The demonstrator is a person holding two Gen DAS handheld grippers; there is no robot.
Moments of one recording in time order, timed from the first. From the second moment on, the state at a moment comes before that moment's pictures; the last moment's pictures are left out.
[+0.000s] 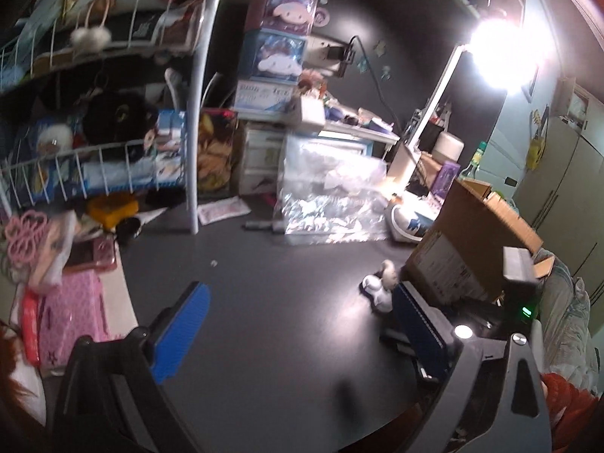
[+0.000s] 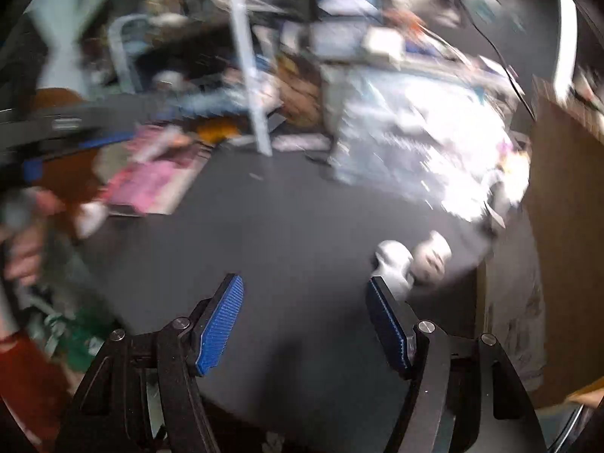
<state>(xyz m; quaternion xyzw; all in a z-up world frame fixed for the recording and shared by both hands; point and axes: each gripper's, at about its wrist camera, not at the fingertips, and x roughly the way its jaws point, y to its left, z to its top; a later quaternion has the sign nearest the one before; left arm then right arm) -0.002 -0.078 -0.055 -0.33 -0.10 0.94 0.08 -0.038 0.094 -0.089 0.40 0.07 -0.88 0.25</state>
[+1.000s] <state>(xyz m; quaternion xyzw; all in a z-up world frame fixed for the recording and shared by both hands) -0.009 -0.077 -0.065 -0.35 -0.09 0.93 0.09 -0.096 0.089 -0.131 0.41 0.10 -0.89 0.18</state>
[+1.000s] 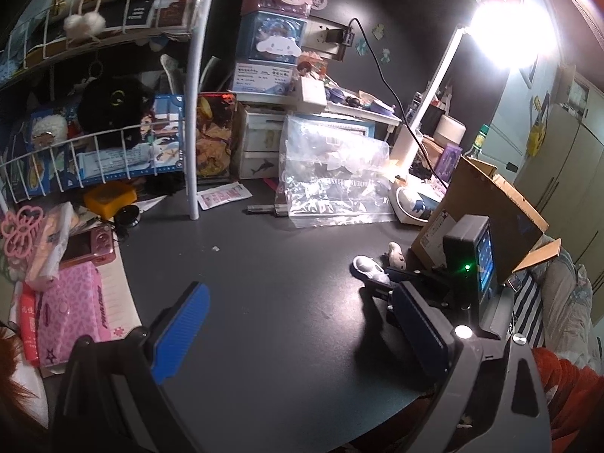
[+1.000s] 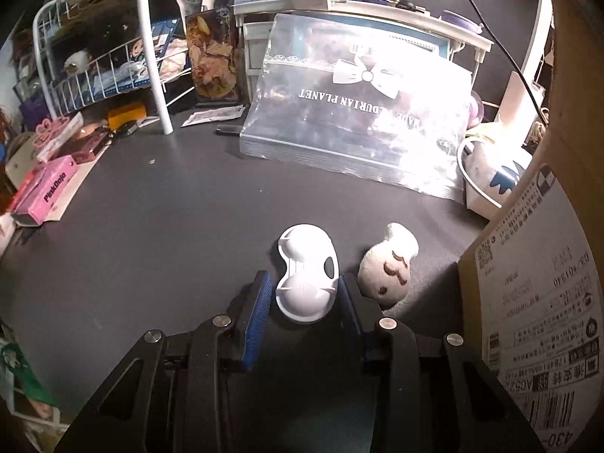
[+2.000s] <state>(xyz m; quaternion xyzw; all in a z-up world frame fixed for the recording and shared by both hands) -0.039 -0.014 0.009 -0.32 -0.11 0.91 0.25 -0.019 0.096 0.028 0.26 0.14 -0.86 0.42</state>
